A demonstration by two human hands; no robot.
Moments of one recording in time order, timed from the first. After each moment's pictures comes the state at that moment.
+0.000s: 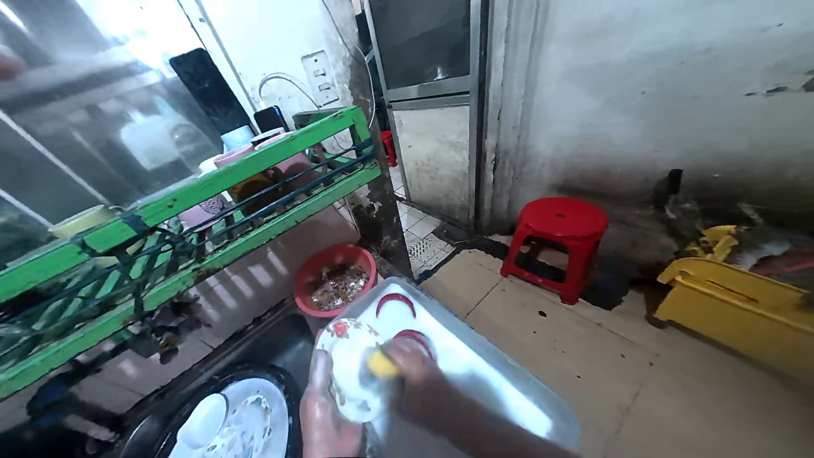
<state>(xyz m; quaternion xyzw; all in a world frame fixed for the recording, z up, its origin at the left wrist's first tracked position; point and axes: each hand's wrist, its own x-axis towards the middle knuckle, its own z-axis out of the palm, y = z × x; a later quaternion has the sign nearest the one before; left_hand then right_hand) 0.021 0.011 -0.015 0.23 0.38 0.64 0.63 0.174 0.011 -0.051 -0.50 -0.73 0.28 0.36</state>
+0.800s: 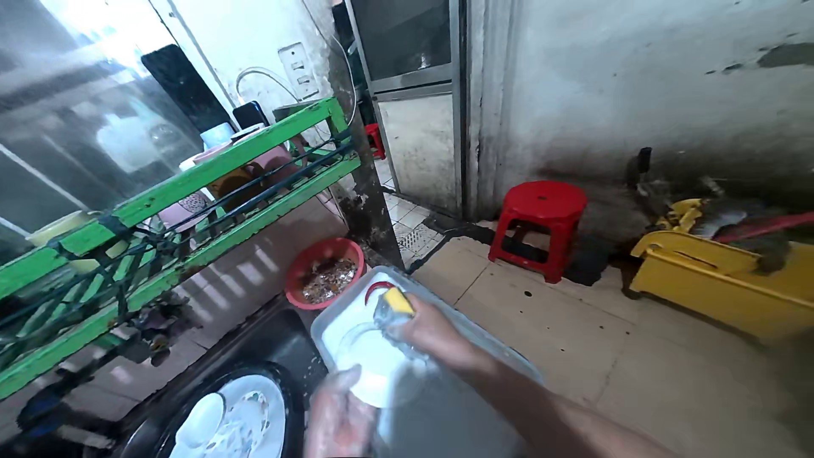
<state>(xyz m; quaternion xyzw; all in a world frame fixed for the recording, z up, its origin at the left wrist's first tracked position) 0.035 -0.015 -0.004 0.14 0.47 0.54 0.68 0.215 0.036 -0.020 -0.62 -0.51 0.50 0.32</state>
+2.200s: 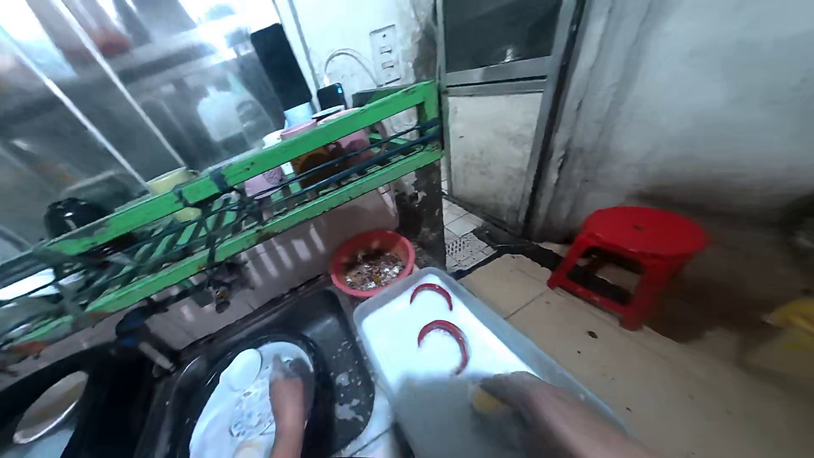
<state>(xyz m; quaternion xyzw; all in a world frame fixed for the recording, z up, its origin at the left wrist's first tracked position) -0.126 0.039 -0.090 0.46 0.82 0.33 0.13 0.265 -0.031 -0.053 -0.55 -0.76 0.32 0.09</state>
